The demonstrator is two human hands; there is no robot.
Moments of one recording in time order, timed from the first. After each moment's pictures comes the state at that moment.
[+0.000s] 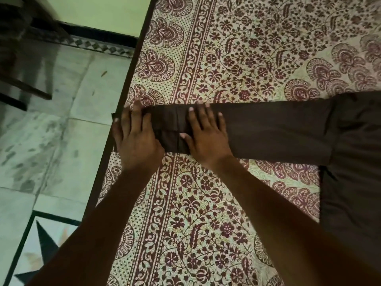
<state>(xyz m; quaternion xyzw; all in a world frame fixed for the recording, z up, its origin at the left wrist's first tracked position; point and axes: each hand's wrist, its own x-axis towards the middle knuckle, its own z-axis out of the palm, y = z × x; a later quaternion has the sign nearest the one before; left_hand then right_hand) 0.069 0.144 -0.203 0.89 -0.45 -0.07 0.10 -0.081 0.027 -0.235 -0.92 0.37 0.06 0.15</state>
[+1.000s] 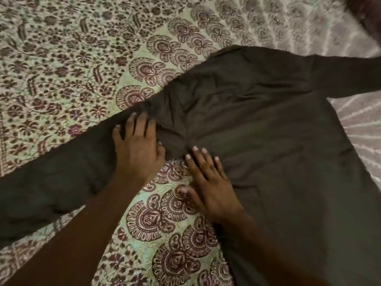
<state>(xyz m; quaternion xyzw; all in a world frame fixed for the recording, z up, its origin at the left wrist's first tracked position) -0.210 -0.056 -0.204 0.66 -0.74 -0.08 0.02 -0.425 0.039 -0.232 -0.81 0.57 -0.06 0.14</state>
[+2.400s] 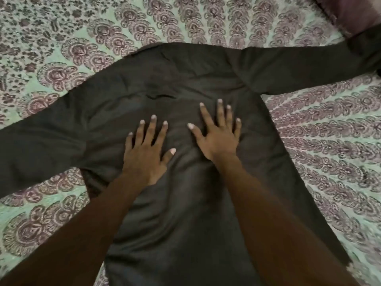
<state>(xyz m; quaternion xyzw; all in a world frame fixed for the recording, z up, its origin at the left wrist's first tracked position) -0.488 -0.057 -0.221 0.64 -0.75 -0.15 -0.06 -0.698 -0.093 -0.245 -0.64 0.75 -0.03 0.16</state>
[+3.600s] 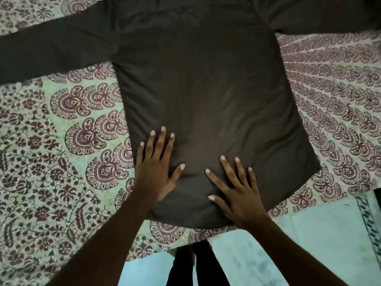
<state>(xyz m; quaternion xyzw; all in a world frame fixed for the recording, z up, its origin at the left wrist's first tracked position) -0.486 0.264 -0.224 0.68 -0.72 -0.16 -0.02 -0.761 0.312 -0.218 -0.82 0.55 0.08 0.11</state>
